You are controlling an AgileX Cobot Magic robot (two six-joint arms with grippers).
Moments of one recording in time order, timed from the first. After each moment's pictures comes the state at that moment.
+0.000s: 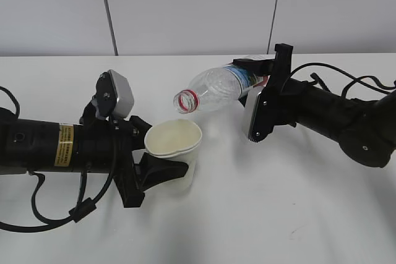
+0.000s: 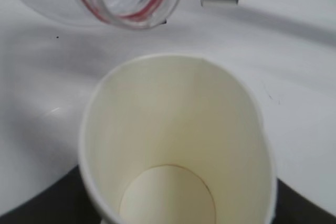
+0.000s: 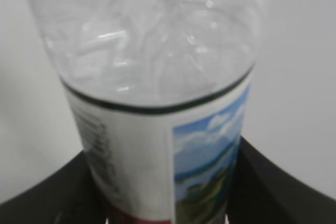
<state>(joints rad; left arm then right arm) -0.35 1.85 -0.70 1.20 -0.87 -0.57 0.20 2.05 -0.89 -0.48 -1.02 -1.11</state>
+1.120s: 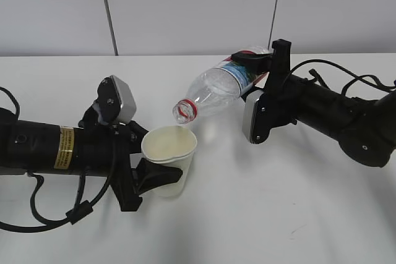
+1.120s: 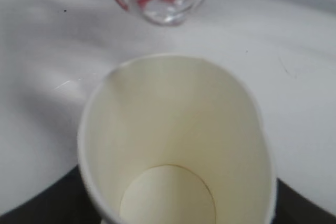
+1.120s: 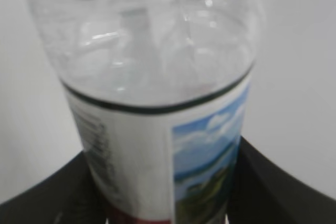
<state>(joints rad) -0.35 1.85 -0.70 1.22 -0.80 -0.57 0.20 2.05 -0.89 -0.47 -1.07 -1.27</state>
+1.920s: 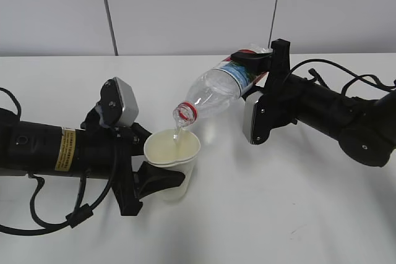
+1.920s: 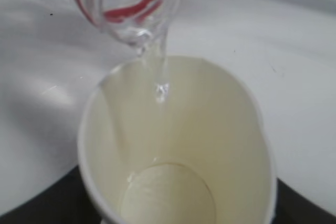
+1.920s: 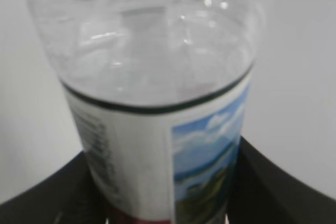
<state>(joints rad) -0.36 1.85 -0.70 1.24 -0.80 -0.57 0.20 2.05 -0.89 -0.47 -1.07 -1.31</state>
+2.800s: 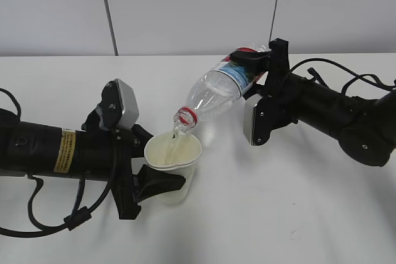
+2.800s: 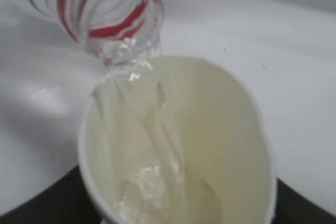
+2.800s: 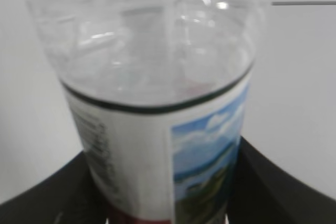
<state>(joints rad) -0.36 1.85 -0.70 1.27 -0.82 -0.57 0.20 2.05 -0.89 -0.47 -1.08 -1.38</state>
